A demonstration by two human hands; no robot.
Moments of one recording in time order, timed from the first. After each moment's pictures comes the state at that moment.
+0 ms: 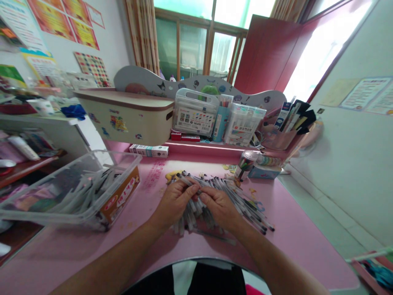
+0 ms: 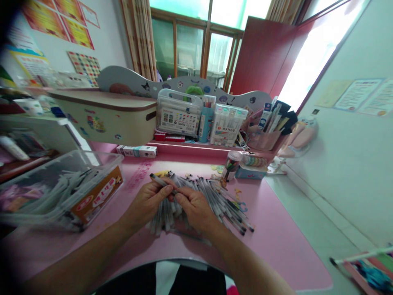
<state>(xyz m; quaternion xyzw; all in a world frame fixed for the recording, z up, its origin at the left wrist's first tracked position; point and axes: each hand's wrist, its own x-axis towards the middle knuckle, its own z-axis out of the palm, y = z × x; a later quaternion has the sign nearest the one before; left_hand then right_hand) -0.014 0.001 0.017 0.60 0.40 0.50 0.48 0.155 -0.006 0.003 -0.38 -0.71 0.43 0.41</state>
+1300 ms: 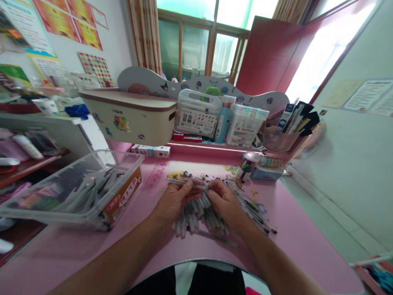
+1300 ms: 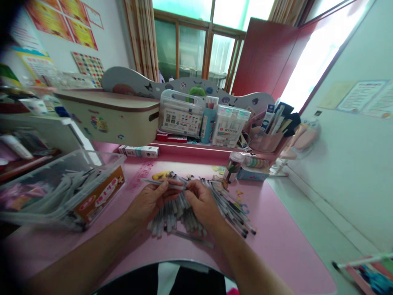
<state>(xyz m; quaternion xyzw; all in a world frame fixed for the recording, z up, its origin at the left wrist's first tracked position) -0.013 0.010 0.003 0.39 0.32 0.53 0.68 0.162 0.004 -0.011 -0.40 -0.55 0.56 0.47</state>
